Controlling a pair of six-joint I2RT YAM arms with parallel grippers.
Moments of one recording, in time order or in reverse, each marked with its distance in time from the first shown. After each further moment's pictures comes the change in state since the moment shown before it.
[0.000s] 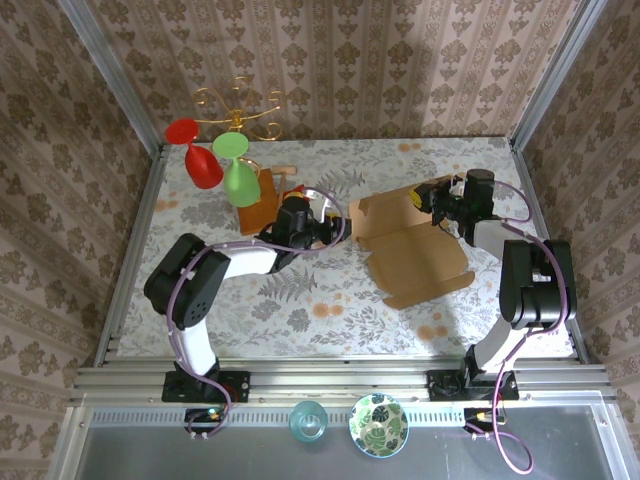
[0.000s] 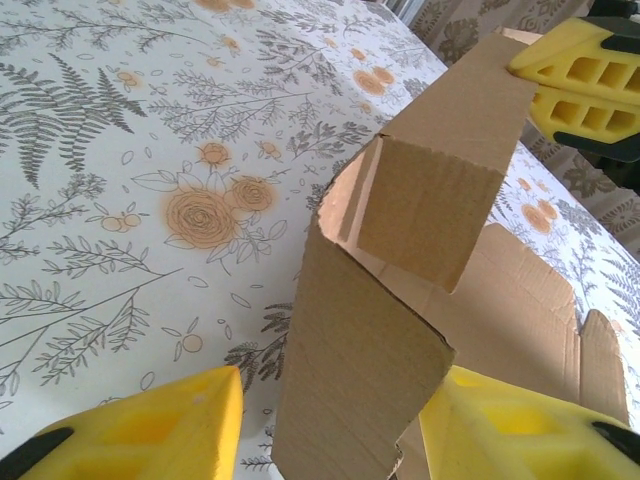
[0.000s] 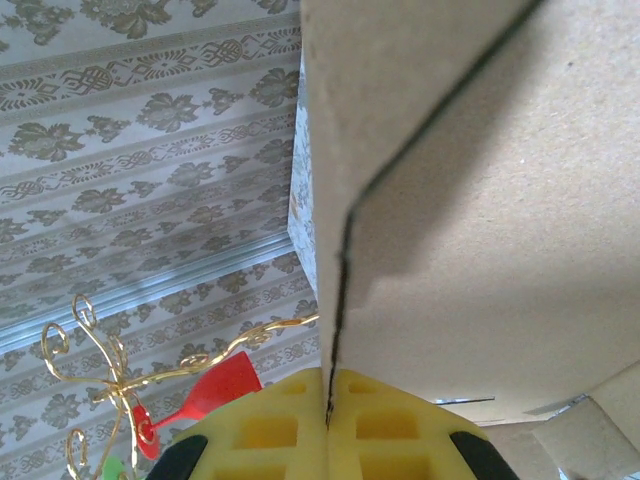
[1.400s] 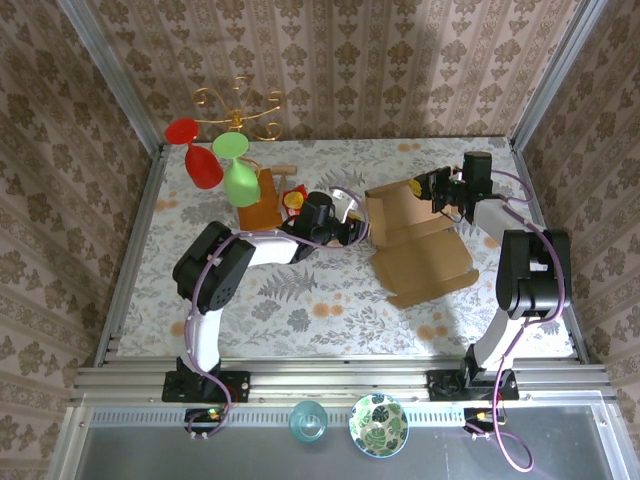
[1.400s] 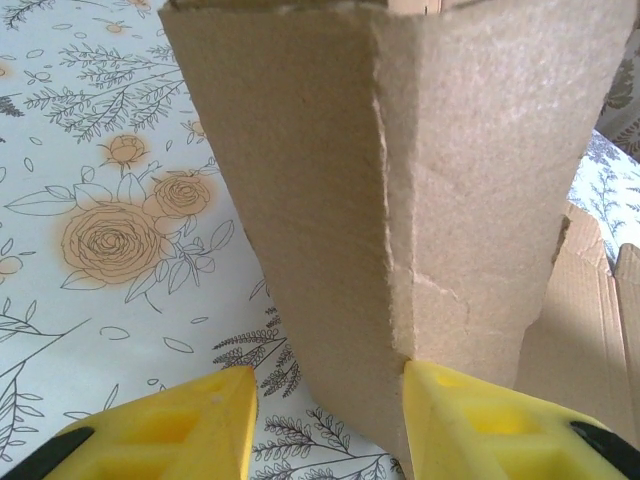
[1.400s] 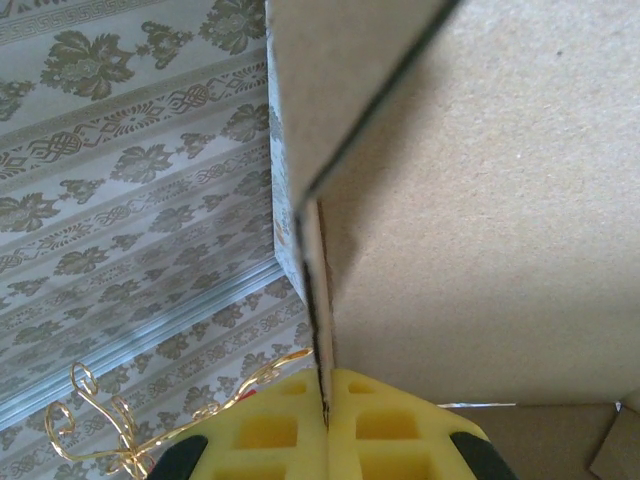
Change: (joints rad) left arm -0.052 0.186 0.201 -0.083 0.042 0.153; right arm 0.006 0.077 0.222 -0.278 0.046 0.034
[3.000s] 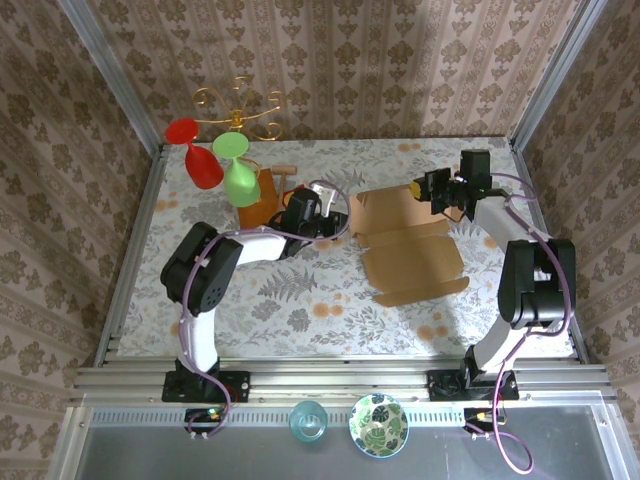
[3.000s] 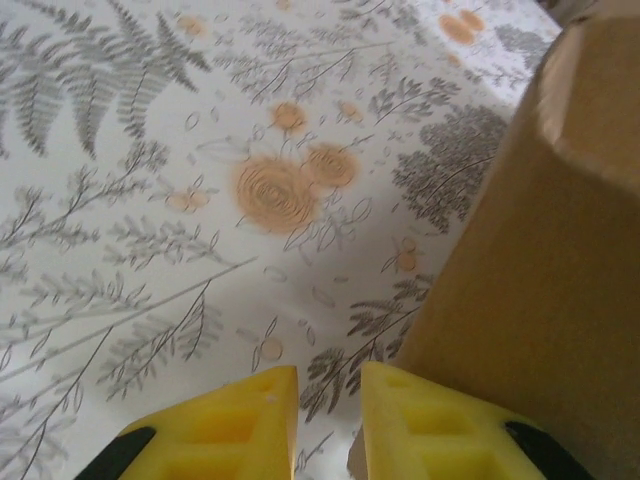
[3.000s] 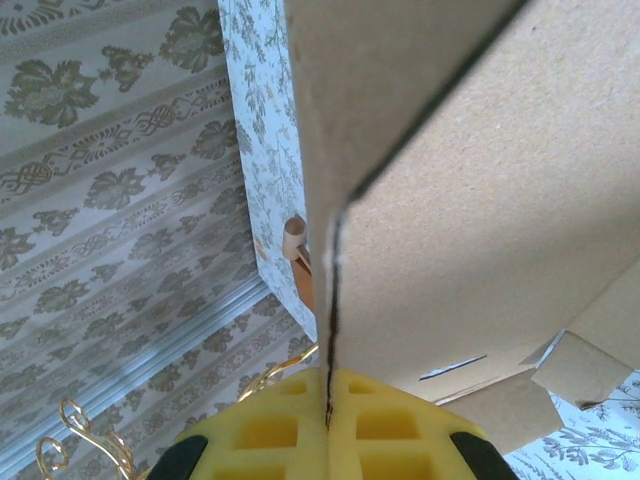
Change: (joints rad) left arm 0.075 -0.054 -0.032 -0.090 -0.091 -0.085; right arm 0.025 -0.066 0.042 -0.201 0.080 0.040
